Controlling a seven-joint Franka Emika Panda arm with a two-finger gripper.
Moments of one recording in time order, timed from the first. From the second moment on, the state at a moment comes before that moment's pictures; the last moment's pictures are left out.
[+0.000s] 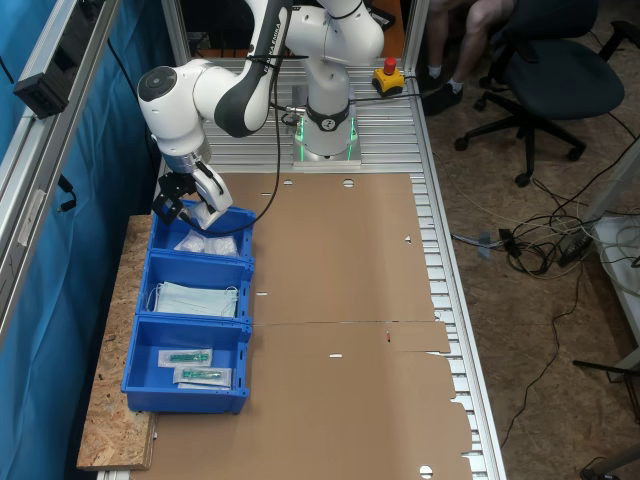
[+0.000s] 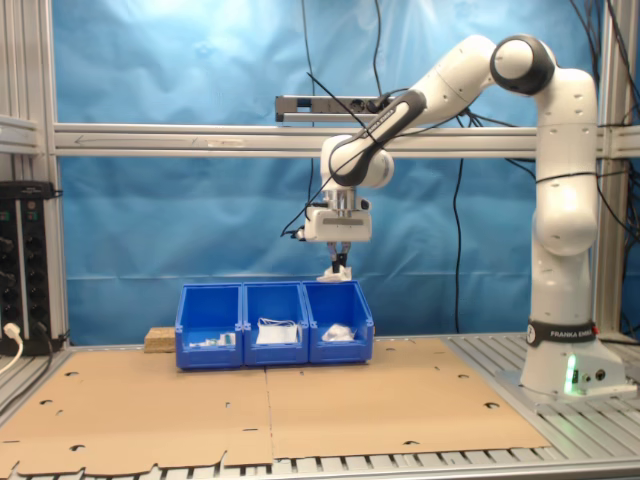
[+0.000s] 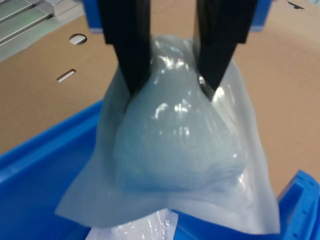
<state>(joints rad) -0.38 0.01 -0.26 -2.29 0.12 2.24 0.99</state>
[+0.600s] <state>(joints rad) -0.38 0.01 -0.26 -2.29 0.12 2.25 0.99</state>
